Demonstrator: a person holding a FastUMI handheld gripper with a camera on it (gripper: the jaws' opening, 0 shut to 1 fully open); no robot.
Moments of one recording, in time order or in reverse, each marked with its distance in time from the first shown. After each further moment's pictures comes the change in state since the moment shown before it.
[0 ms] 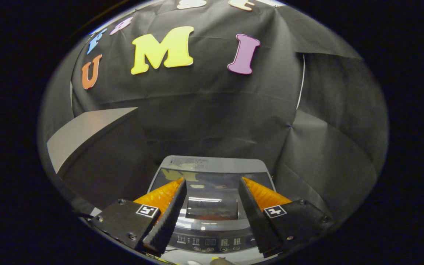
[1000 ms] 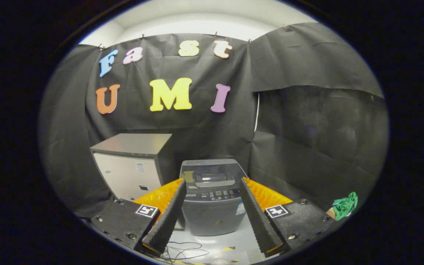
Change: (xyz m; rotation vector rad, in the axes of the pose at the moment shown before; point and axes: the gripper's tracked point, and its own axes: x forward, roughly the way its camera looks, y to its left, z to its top) arm -0.398 0.093 -0.096 0.080 -0.274 -0.136
